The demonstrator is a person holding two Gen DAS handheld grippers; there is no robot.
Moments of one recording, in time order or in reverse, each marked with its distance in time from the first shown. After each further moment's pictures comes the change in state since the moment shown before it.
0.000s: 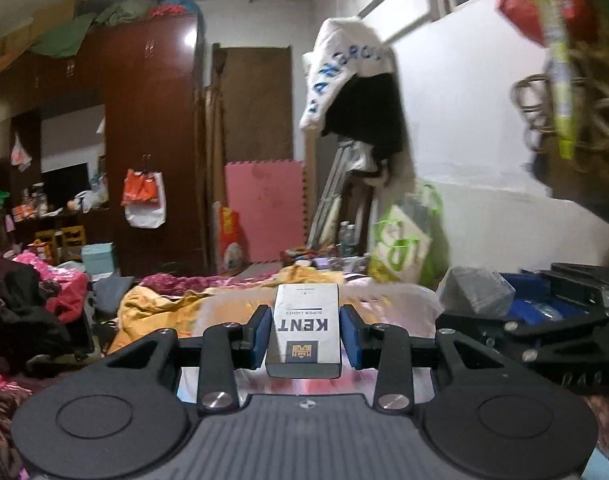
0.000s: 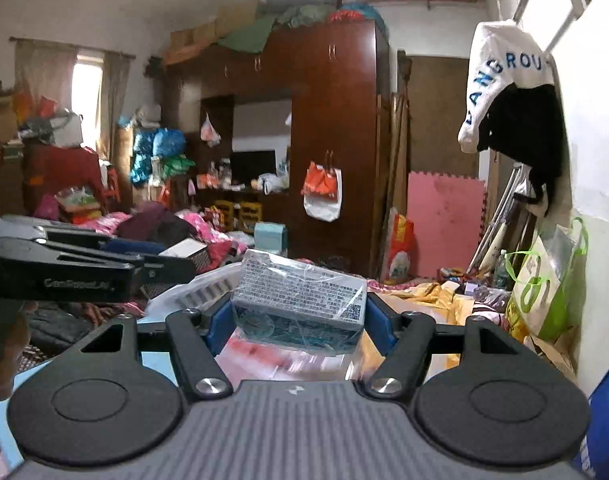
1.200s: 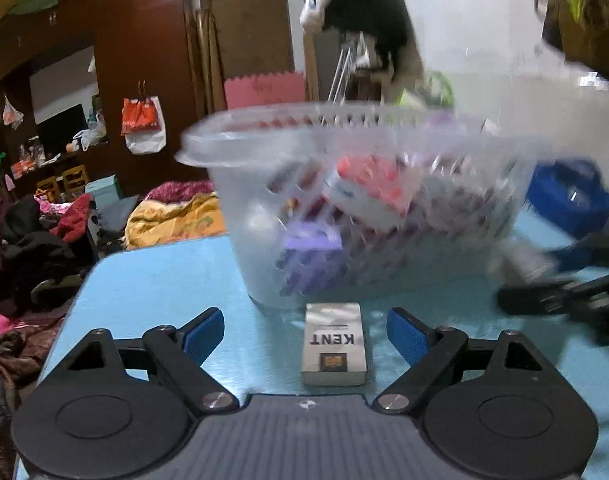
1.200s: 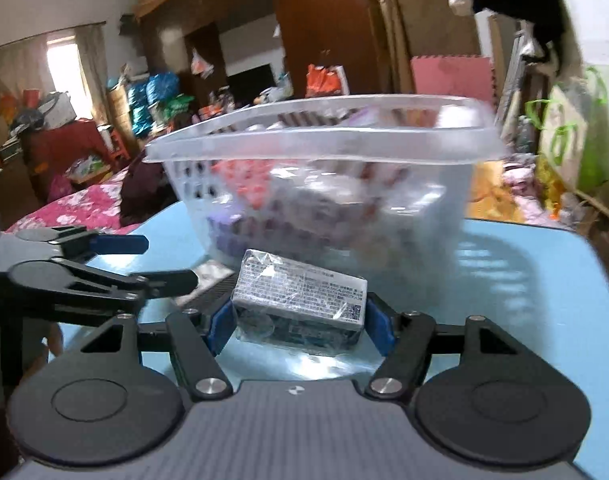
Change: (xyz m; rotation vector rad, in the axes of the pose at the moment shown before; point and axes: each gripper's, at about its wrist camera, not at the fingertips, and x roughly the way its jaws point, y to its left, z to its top) left arm 0.025 0.016 -0.137 0.088 0.254 0.027; right arm -0.016 -0.011 -0.129 0.203 0.252 0.078
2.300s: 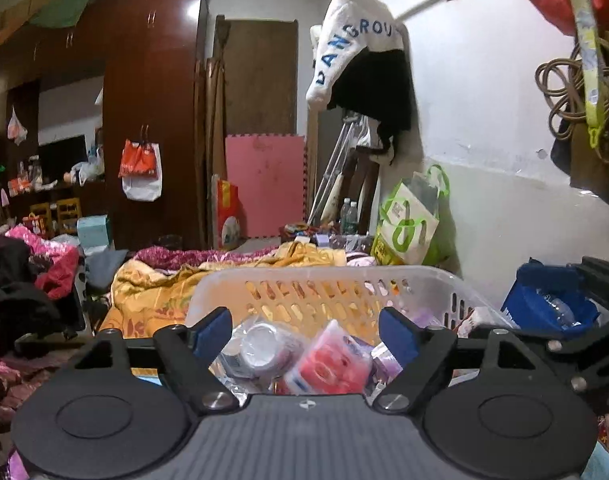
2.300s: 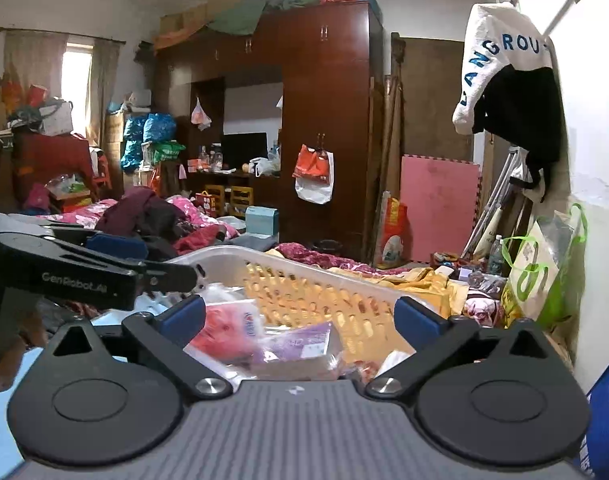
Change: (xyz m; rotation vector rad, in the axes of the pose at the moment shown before) left arm -0.028 0.009 0.111 -0.104 -0.211 -0.061; right arm -0.010 0.021 0.108 -0.188 -0.211 -0.089
